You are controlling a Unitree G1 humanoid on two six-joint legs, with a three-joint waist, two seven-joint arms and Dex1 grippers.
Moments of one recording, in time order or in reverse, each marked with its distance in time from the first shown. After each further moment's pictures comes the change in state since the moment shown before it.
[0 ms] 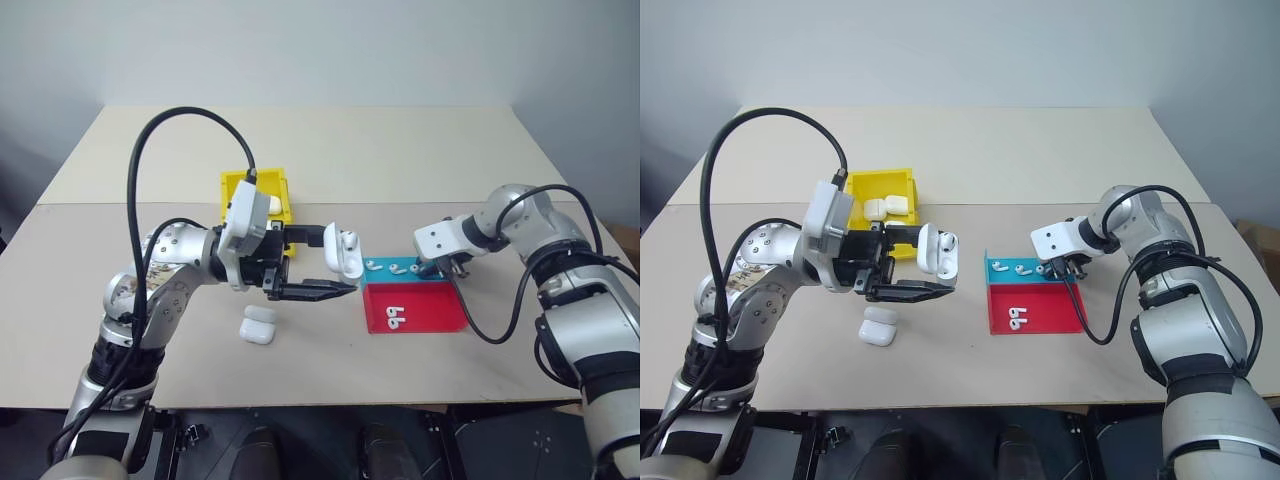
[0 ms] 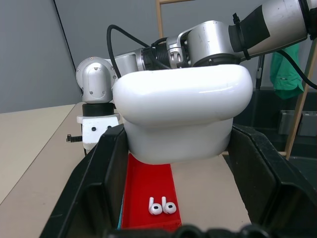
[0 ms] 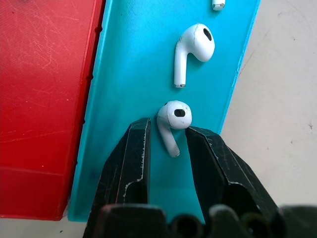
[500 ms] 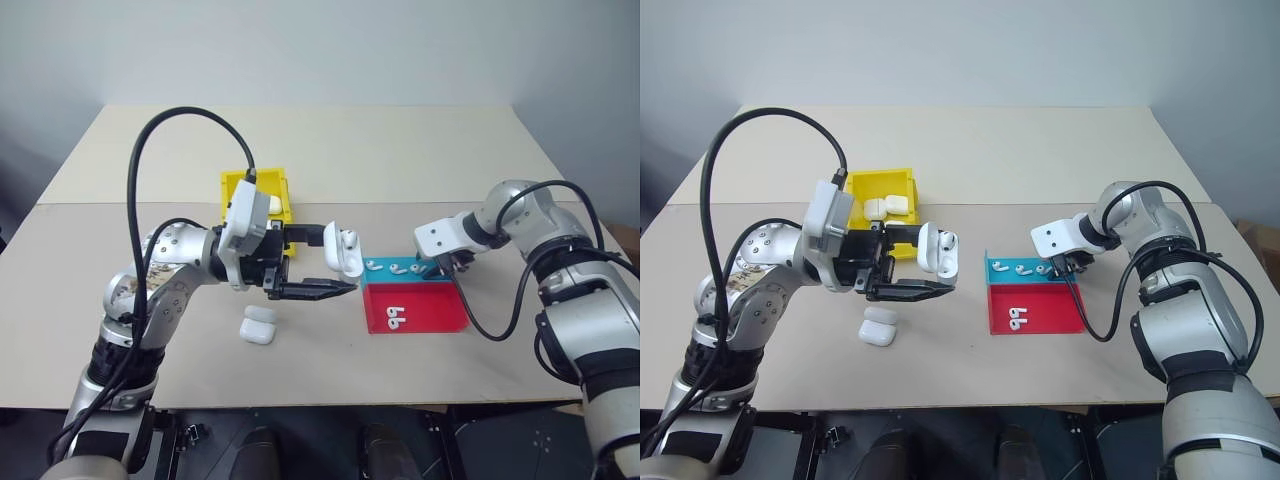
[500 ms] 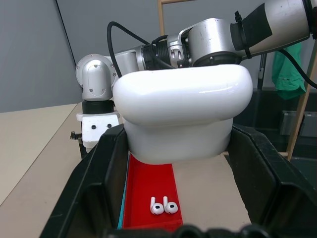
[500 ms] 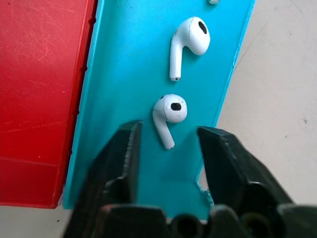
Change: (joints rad) left arm 0.001 0.000 0.000 0.000 0.000 -0.001 0.007; right arm -0.016 0.000 0.001 0.010 -0.016 -0.005 0.001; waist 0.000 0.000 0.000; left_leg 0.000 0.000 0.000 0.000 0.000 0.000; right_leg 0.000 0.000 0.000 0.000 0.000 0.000
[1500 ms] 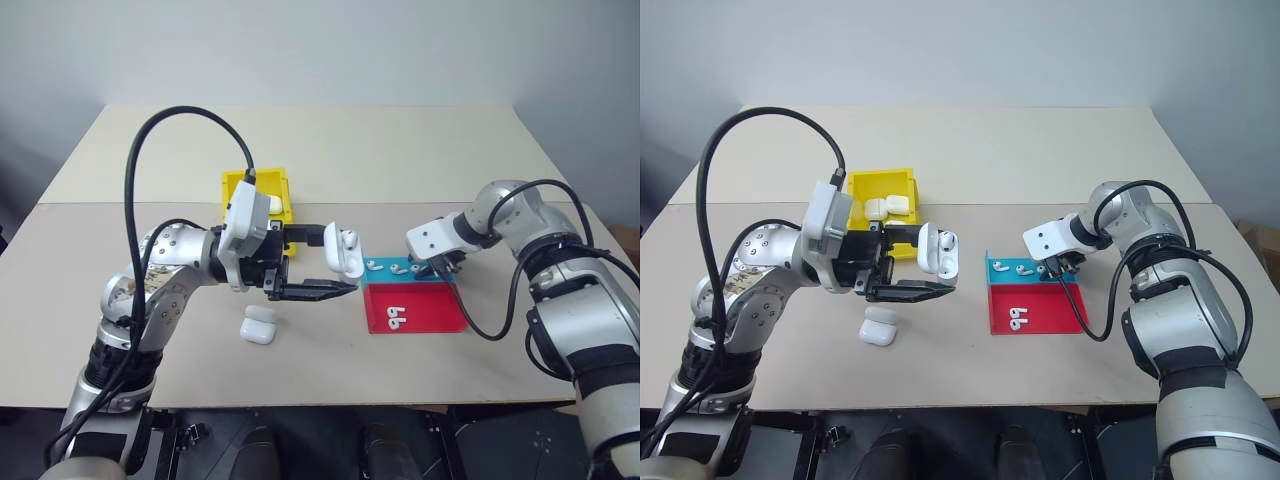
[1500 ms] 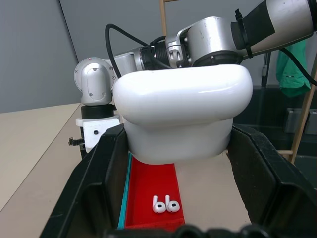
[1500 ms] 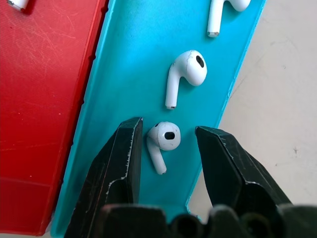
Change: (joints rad) left arm 0.008 0.010 0.000 -0.023 0.000 0.000 0.020; right arm -0.029 0.038 0.005 0.051 -0.022 -0.059 -0.003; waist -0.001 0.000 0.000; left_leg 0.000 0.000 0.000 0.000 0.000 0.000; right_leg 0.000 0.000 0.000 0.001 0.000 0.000
